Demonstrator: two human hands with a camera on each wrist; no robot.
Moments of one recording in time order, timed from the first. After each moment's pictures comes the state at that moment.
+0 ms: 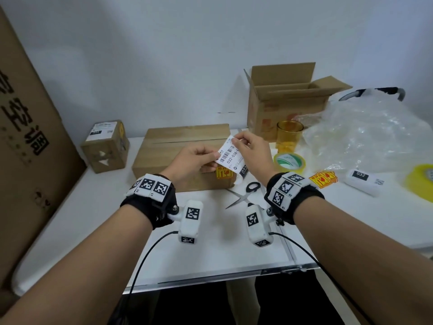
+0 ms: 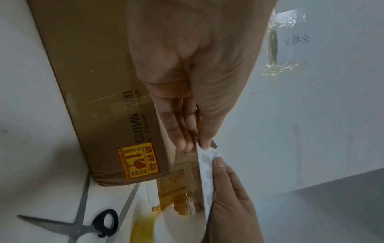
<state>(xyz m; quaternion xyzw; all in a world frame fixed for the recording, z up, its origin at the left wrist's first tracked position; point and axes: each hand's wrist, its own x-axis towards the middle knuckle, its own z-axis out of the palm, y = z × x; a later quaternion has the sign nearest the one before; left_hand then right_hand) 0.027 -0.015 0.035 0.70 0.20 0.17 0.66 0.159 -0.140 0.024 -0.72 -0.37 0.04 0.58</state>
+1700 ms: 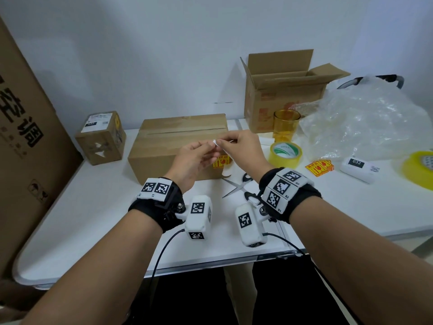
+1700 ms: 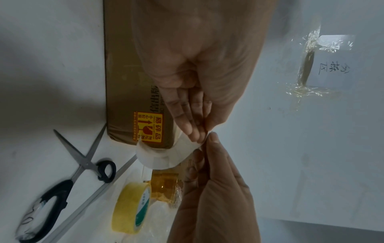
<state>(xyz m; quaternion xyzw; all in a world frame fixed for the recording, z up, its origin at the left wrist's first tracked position) 0.019 -0.046 0.022 0.57 0.21 0.24 0.76 0.129 -0.146 0.032 -0.75 -0.38 0.06 0.54</state>
